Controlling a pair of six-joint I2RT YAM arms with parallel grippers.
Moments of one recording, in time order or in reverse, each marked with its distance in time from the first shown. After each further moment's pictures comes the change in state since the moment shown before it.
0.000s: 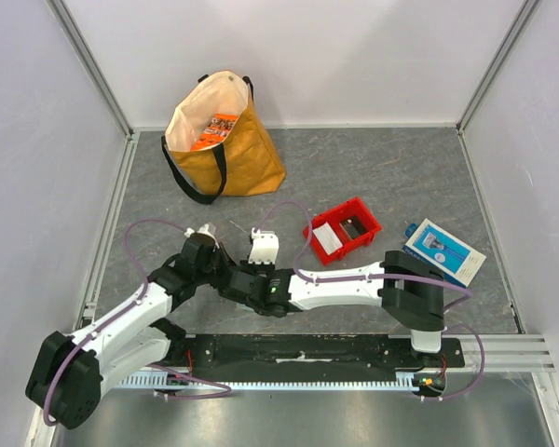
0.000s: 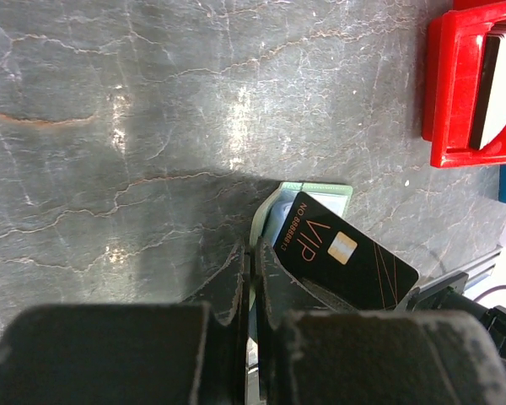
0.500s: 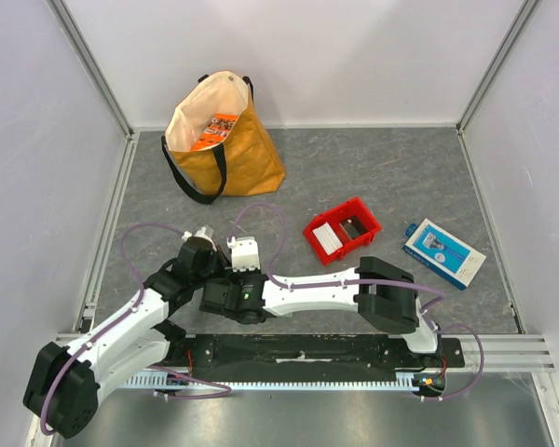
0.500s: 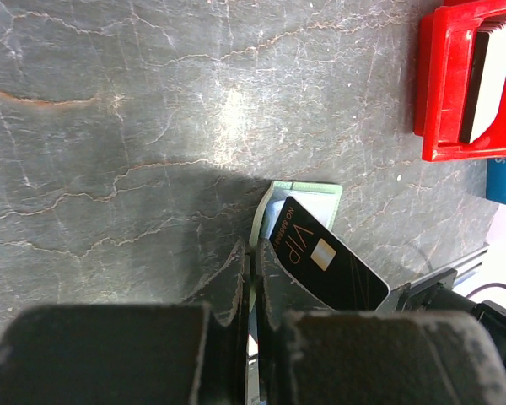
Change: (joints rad) left arm 0.000 -0.071 -0.029 -0.025 -0.002 -0.026; right arm 0.062 0.177 0.288 -0.351 0.119 -0.004
